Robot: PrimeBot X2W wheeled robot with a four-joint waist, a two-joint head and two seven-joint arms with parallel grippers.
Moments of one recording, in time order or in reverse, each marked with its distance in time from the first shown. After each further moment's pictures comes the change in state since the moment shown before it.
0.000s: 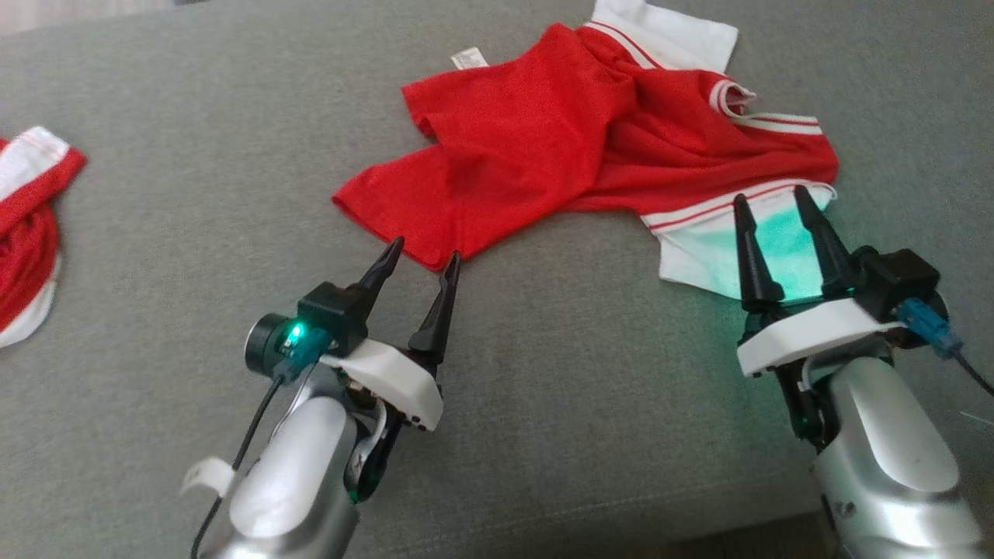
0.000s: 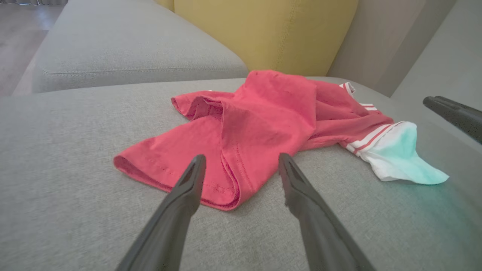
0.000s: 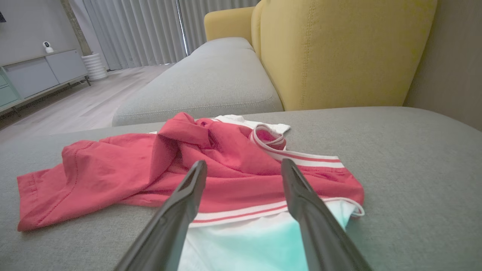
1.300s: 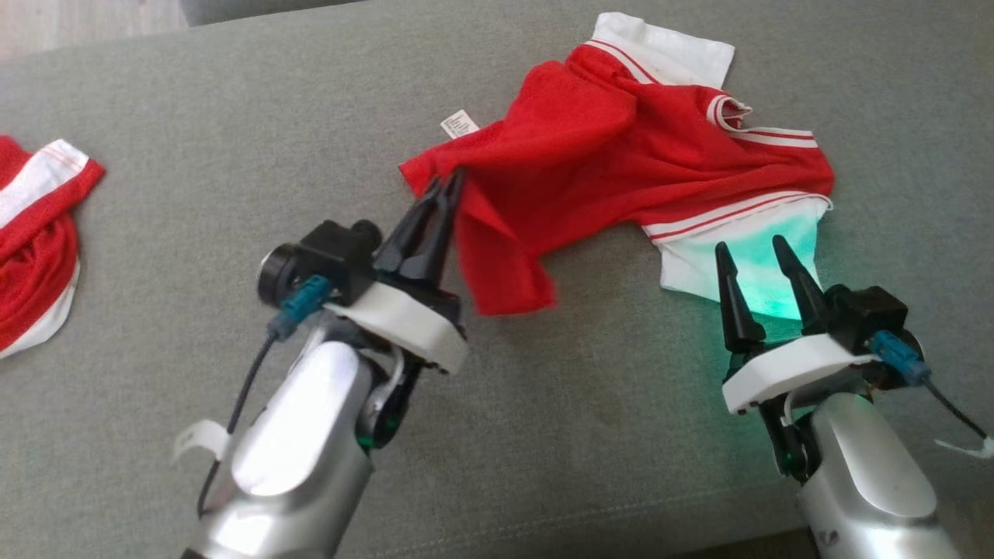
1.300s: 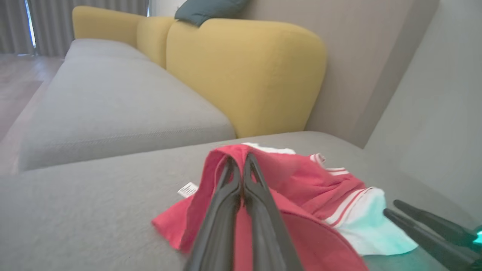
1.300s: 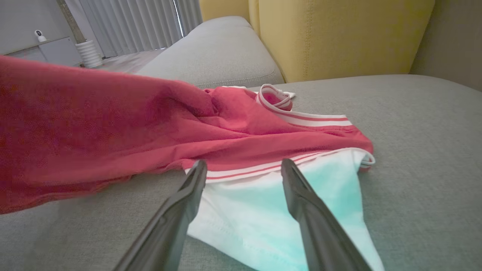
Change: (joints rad) left arm -0.113 -0.003 -0.062 -0.108 -0.074 0.013 -0.007; right arm 0.042 0.039 -0.007 0.072 -0.019 0.000 0.000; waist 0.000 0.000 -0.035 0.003
